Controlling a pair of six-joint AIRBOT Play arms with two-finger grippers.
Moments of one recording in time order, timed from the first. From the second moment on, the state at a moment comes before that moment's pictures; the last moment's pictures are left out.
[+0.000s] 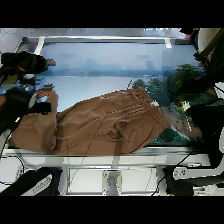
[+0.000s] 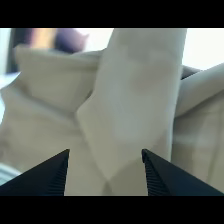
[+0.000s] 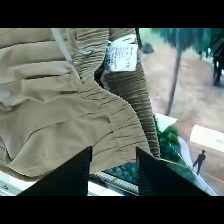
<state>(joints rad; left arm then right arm) -0.17 -1.08 1.02 2.03 -1.32 -1.90 -0.35 -1.51 1.65 -1.15 1.71 1.16</state>
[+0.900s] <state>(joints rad) -0.15 -1.62 1.24 2.02 -1.28 -1.76 -0.35 -1.51 1.65 -1.12 1.60 1.16</state>
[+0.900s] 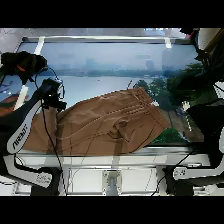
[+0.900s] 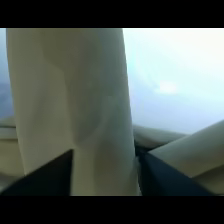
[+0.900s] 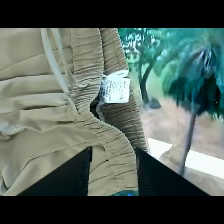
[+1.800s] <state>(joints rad) 0.21 -1.25 1.32 2.02 -1.34 -1.76 -0.13 -1.74 1.58 -1.04 1.28 1.16</state>
